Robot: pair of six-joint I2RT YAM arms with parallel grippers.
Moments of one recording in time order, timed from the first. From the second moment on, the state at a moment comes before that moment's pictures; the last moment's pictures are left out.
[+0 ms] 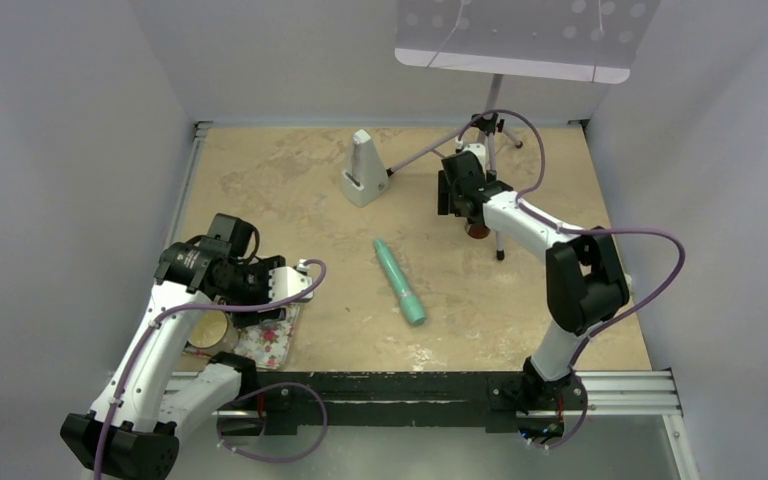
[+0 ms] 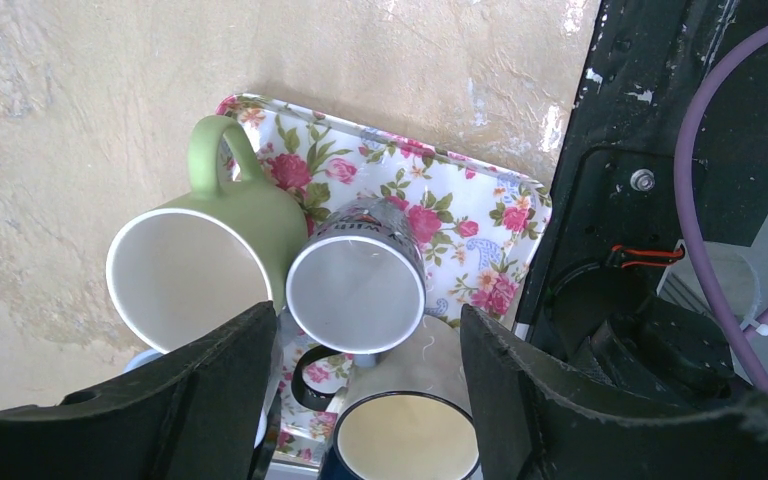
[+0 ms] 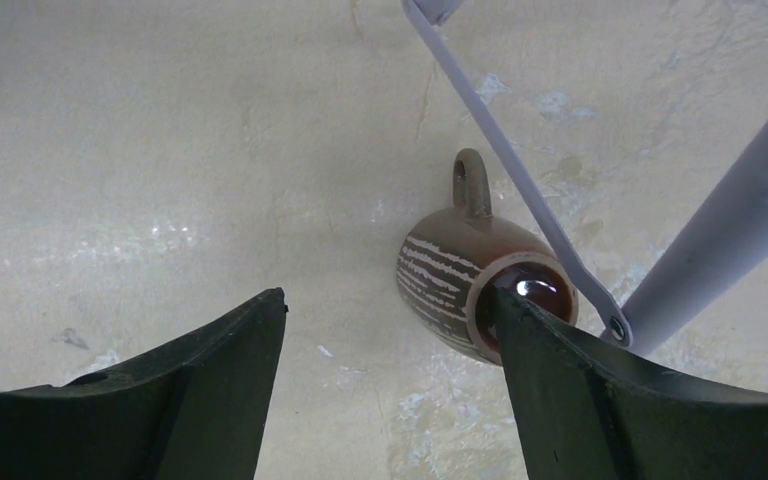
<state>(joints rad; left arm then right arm) -0.25 0.93 1.01 -1.39 0.33 1.18 0.44 1.75 1.24 -0.38 0.47 0.34</state>
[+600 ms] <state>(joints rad) -0.25 0.93 1.02 -1.38 0.34 1.18 0.53 1.65 1.25 -0.47 0.26 0.33</state>
